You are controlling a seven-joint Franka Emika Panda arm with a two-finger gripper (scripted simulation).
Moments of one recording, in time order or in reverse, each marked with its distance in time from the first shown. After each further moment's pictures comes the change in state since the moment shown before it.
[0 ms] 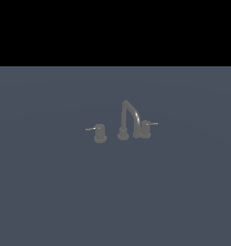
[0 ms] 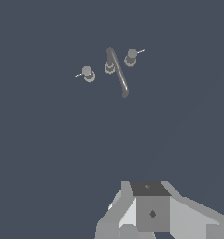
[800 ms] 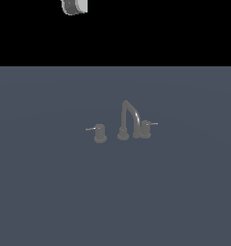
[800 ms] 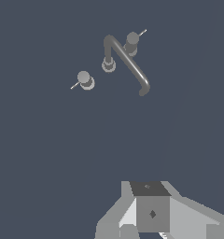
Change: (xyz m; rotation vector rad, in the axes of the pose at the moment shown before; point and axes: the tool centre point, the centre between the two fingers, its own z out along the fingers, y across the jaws) arm 0.040 -0.069 0.103 -0.002 -0.007 0.300
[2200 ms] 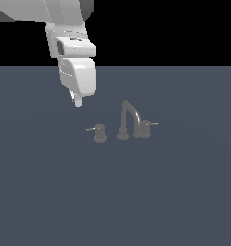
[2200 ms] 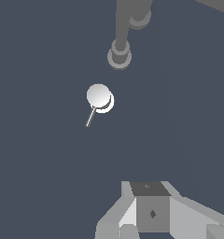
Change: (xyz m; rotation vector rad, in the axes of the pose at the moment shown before) arm 0.083 -0.111 0.173 0.001 -0.013 0.505
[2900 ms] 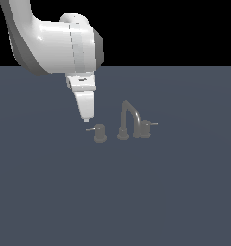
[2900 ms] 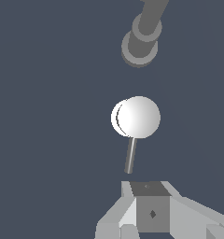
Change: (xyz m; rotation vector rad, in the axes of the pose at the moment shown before) arm 0.038 -0.057 0.083 -0.008 0.003 0.245
